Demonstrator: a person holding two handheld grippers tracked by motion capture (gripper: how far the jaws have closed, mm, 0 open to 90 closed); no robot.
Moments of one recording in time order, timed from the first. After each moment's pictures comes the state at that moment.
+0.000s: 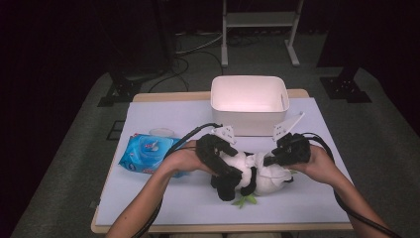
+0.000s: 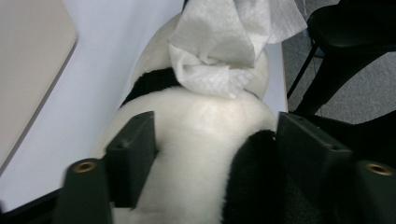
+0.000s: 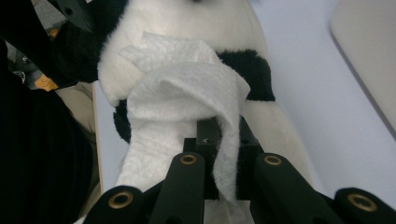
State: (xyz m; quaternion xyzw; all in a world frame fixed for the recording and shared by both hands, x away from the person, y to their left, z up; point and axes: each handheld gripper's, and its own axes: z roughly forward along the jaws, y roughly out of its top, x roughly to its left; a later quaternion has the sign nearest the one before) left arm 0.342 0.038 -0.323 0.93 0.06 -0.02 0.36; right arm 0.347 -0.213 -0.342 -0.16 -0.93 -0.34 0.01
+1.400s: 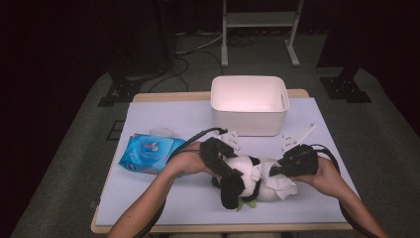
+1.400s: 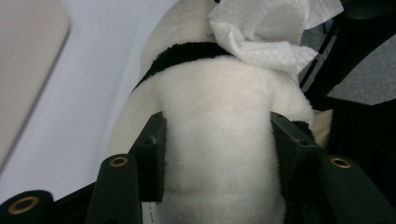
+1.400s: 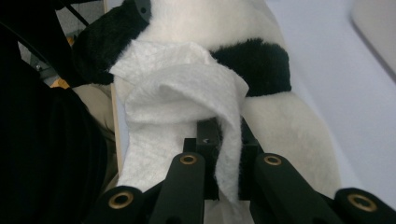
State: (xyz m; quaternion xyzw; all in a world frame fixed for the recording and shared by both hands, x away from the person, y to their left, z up) left arm 0.342 0.028 -0.332 0.94 0.04 0.00 0.33; right arm 0.323 -0.231 -0.354 -0.16 -0.91 -0.37 0.01
